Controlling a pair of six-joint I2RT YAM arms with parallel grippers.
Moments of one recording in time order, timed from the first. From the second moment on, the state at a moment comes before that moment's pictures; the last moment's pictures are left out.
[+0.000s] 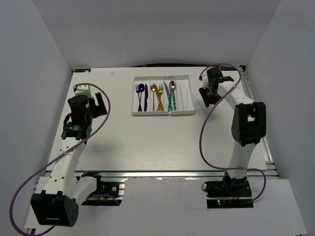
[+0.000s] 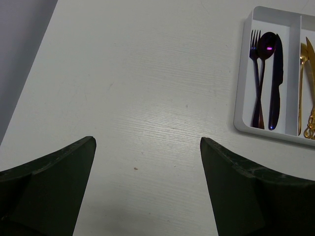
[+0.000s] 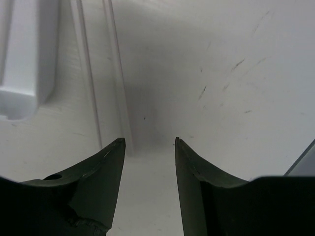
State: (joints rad) left arm -0.06 0.95 0.86 -0.33 -0.22 -0.14; right arm 0.20 1.95 1.58 -0.76 0.07 -0.25
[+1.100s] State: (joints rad) left arm -0.06 1.04 0.86 -0.31 -0.23 -0.14; right arm 0.17 2.23 1.79 -0.87 -0.07 -0.30
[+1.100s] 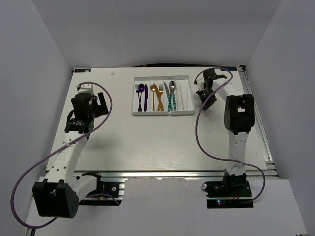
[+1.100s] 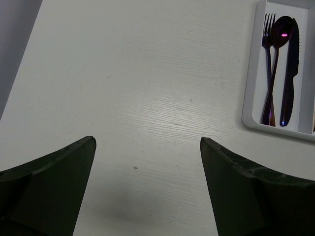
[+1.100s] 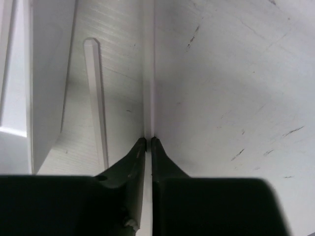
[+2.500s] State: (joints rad) left arm -0.06 1.03 0.86 -0.31 -0.24 -0.13; right arm 0.31 2.22 1.88 -0.66 -0.23 0.30
